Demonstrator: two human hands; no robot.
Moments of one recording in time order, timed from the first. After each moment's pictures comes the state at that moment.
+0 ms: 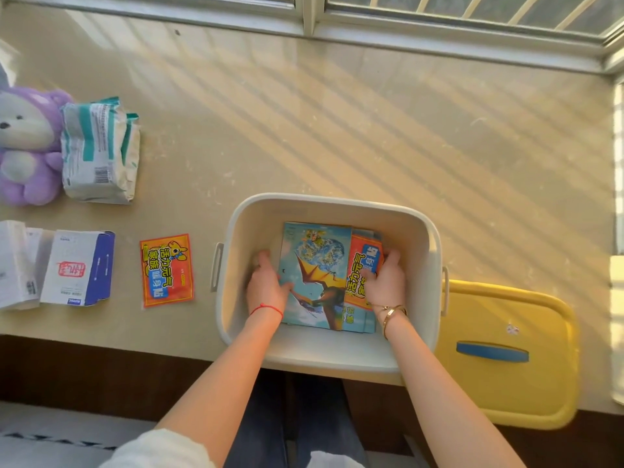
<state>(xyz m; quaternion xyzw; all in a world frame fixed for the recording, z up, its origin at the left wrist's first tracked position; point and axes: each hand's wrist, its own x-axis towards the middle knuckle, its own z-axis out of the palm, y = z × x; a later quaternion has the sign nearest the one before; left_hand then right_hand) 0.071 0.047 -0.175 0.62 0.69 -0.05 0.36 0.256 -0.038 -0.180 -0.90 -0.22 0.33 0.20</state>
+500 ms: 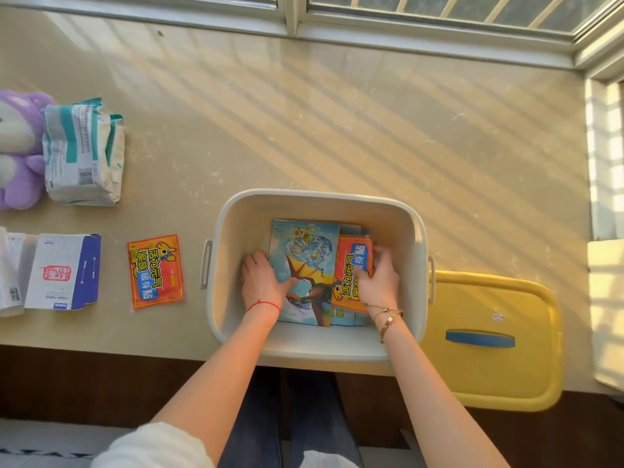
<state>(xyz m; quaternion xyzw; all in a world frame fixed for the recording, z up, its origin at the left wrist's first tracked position) 0.077 0.041 -0.184 0.66 0.67 -0.06 0.32 0.249 -0.052 -0.159 -0.87 -0.15 0.37 0.30</state>
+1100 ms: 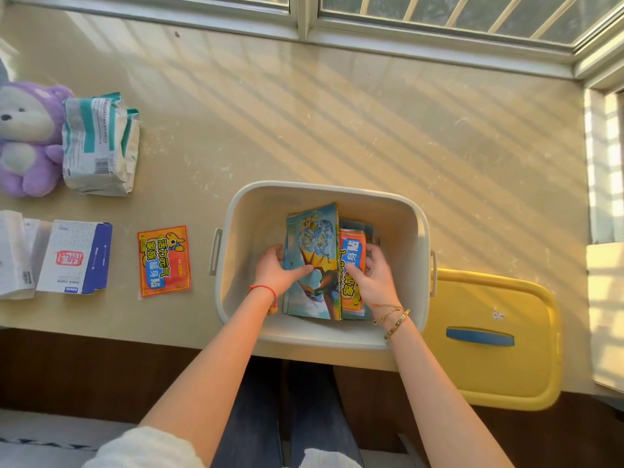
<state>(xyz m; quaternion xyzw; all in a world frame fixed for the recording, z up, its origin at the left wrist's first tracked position) 0.075 0.048 -0.167 0.56 0.63 -0.02 0.53 0.236 -0.058 -0.139 -0.74 -0.17 0.49 0.42</state>
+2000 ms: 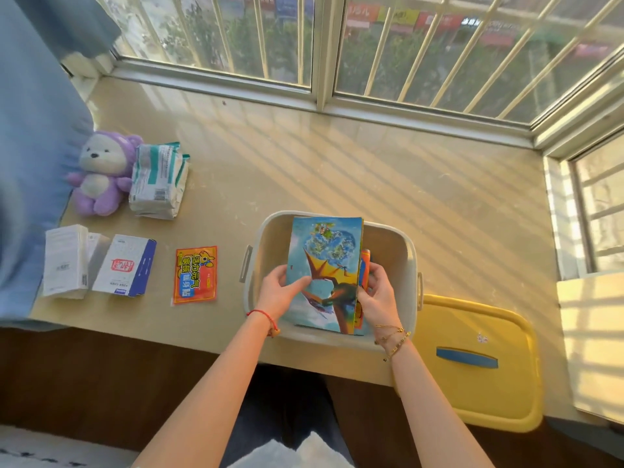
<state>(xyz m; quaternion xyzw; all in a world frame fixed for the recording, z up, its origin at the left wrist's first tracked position) 0.047 0.021 -0.075 0.45 0.58 0.14 0.66 0.216 -0.073 -0.066 -0.71 -0.24 0.45 0.48</state>
